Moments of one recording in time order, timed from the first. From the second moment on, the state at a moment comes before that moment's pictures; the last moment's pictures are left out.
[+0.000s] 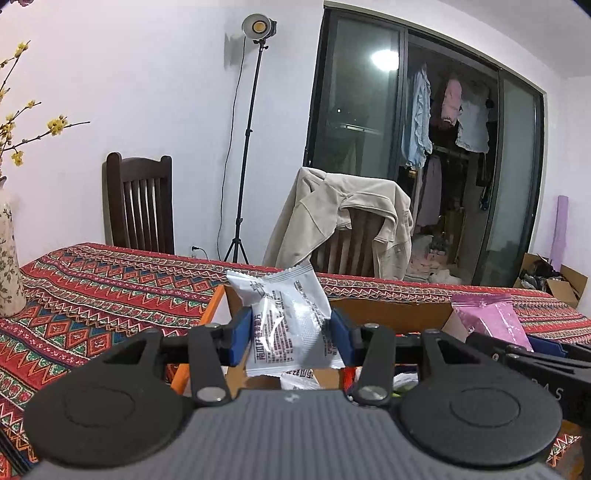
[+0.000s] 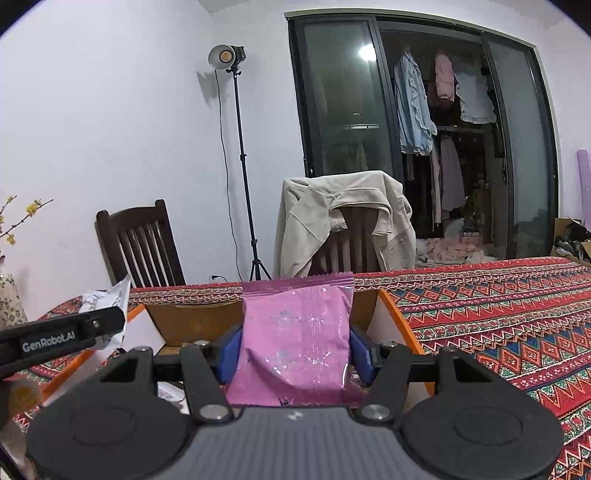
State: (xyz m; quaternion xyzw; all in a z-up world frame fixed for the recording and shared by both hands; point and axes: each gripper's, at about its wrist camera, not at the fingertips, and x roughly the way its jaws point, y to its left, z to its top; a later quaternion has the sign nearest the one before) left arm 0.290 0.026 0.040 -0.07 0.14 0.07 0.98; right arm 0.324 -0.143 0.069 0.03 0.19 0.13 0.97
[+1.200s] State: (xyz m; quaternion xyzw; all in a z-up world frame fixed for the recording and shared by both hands) left arm 0.224 0.027 0.086 -0.10 0.09 0.07 0.99; right arm 0.274 -0.158 0.099 0.02 0.16 0.12 0.98
